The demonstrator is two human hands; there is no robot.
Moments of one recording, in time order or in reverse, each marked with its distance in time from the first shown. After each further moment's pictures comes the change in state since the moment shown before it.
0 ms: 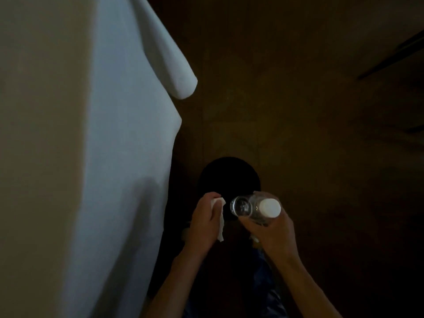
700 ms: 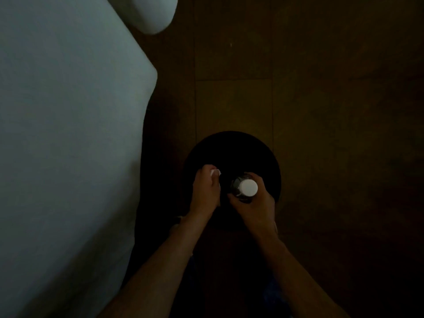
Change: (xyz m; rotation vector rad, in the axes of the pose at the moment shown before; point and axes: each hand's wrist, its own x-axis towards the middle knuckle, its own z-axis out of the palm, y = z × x) left_hand 0.180 -0.168 0.083 0.203 0.073 -0.099; right_hand 0.155 0.186 0.102 -0.065 0.004 0.031
